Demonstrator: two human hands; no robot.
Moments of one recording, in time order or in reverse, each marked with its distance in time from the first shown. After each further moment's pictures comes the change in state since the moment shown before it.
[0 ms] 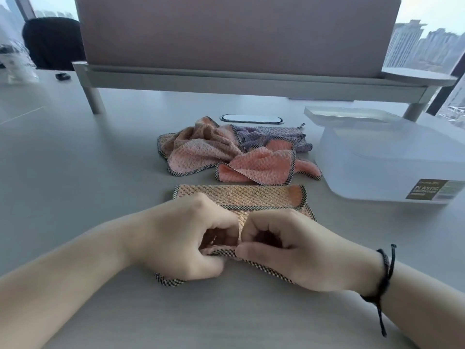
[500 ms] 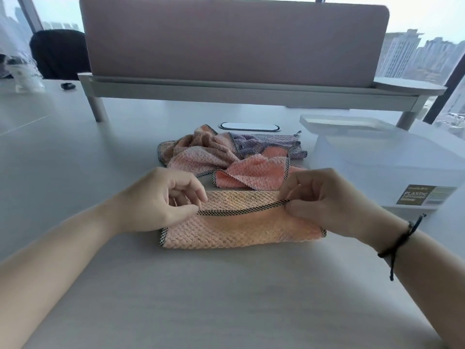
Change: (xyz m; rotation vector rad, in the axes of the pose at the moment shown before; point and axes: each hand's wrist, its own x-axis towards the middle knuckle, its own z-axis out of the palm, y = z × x) left_hand -0.006 -0.040 -0.020 -0.291 0.319 -0.273; right_hand -0.001 0.038 -0.058 0.114 0.208 0.261
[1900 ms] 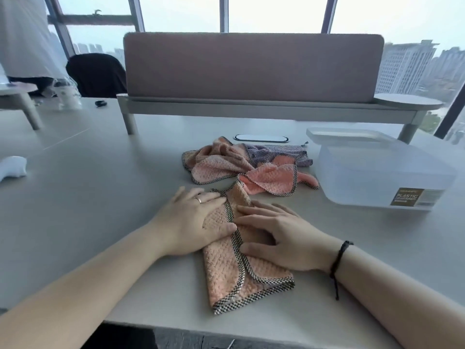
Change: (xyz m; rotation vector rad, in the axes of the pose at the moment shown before) left_hand -0.031 0.003 0.027 0.792 -0.100 -0.150; right_hand -0.017 -0.018 0.069 -0.610 -0.239 -0.223
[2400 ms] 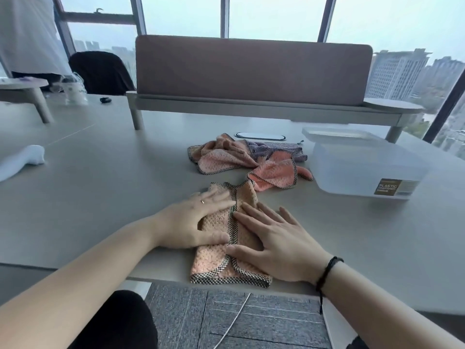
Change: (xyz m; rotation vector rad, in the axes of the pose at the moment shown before) left_hand -0.041 -0.008 -0.001 -0.285 -0.114 0.233; right_hand -0.036 -0.057 0.023 -0.093 0.004 0.169
